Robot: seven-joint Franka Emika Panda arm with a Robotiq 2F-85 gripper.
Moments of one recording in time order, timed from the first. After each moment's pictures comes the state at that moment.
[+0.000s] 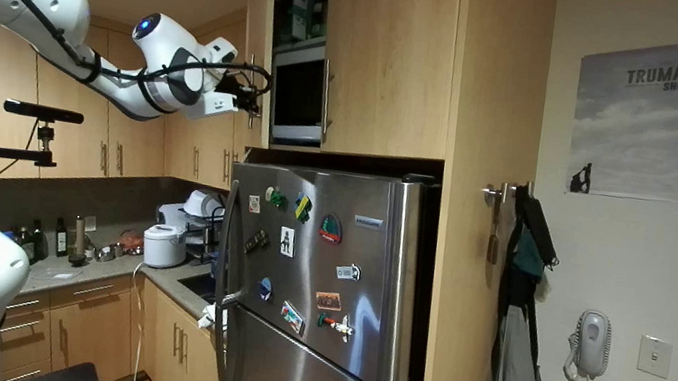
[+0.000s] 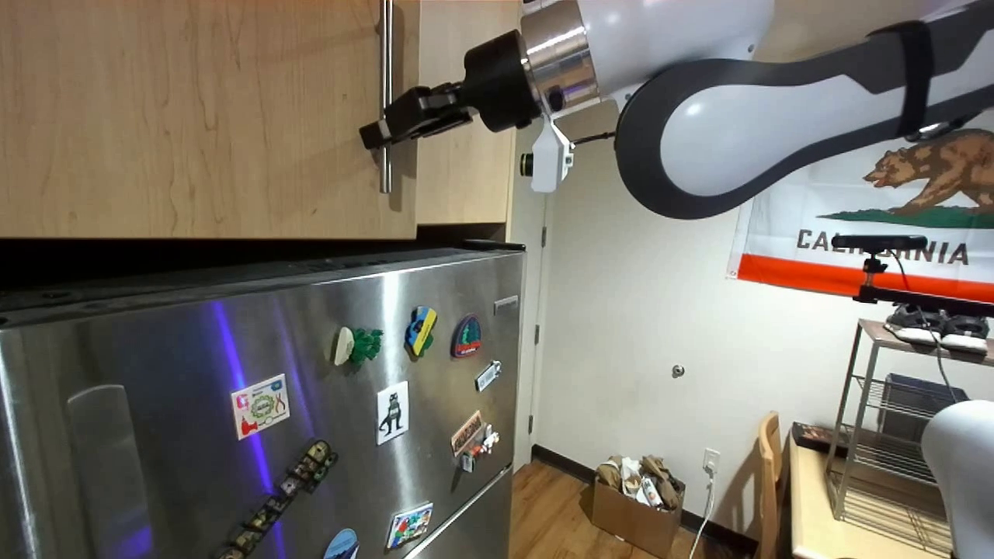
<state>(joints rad) 0.45 -0.43 -0.07 -2.32 -0.31 3.14 0.05</state>
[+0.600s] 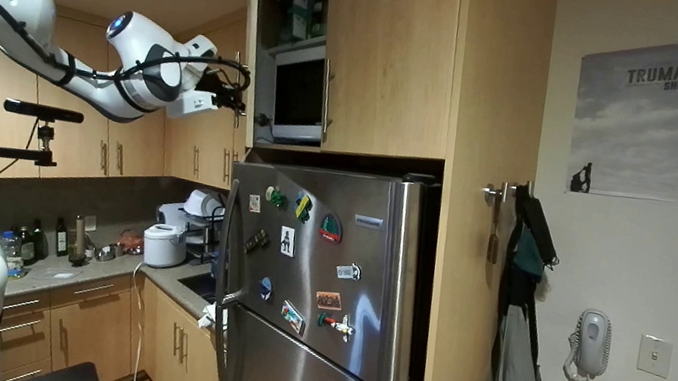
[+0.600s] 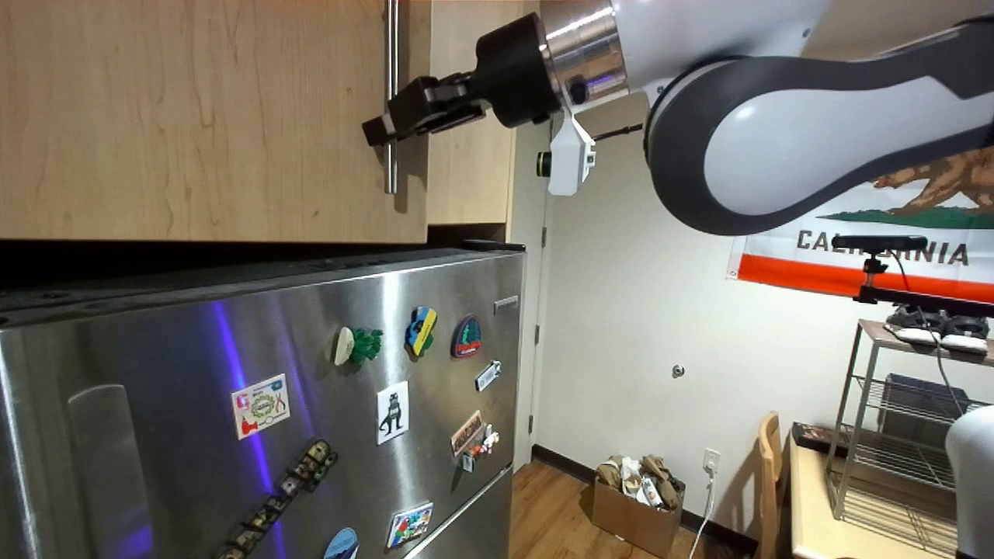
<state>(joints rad) 0.22 -0.51 0.18 -2.39 -0.27 3.14 0.14</state>
